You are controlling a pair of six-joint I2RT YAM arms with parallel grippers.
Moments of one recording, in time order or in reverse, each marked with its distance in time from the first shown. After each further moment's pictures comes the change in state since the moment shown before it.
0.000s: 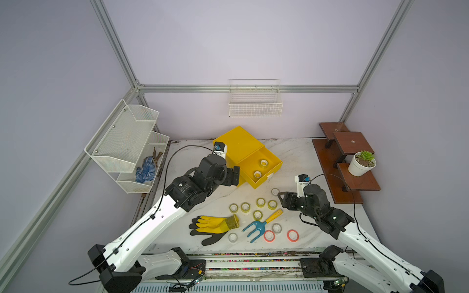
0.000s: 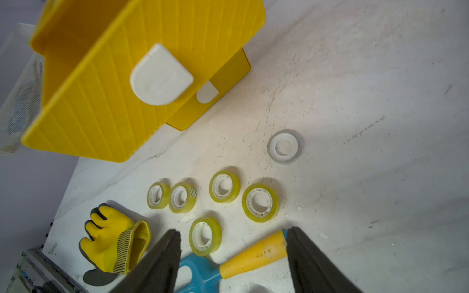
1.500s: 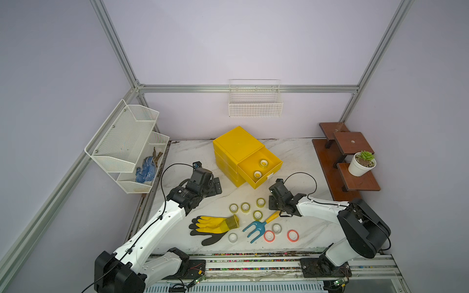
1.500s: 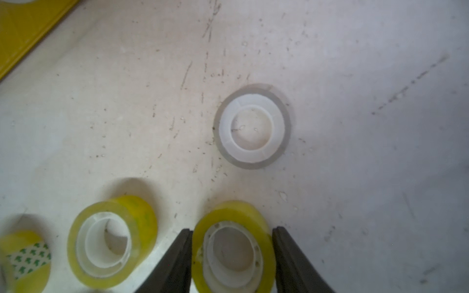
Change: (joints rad) left arm 0.254 0.021 -0.277 0.044 0.145 -0.206; right arm 0.098 0.609 0.137 0.075 0.286 0.047
